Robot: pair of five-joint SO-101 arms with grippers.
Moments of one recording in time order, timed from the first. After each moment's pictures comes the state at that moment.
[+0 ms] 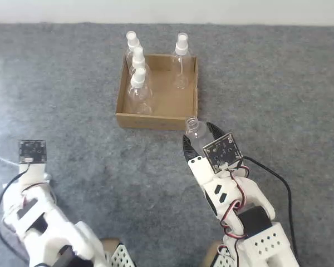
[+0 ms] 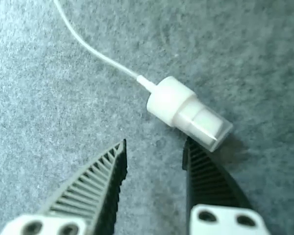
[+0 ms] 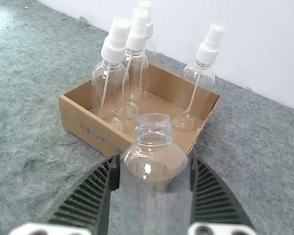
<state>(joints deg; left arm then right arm) -57.0 -34.3 85.2 14.0 -40.2 -28.7 -85.5 83.0 31.5 8.0</state>
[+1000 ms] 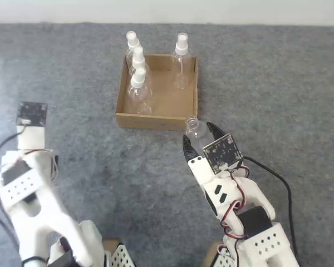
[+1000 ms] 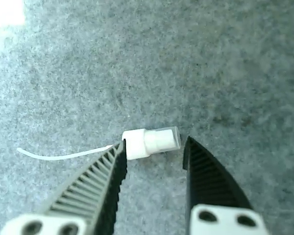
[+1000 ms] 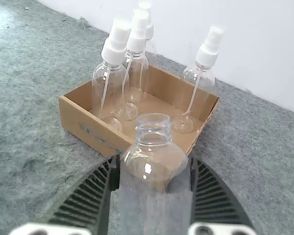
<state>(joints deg) -42.8 -34.3 58.3 50.2 -30.2 -28.7 -85.7 83.0 31.5 8.7</state>
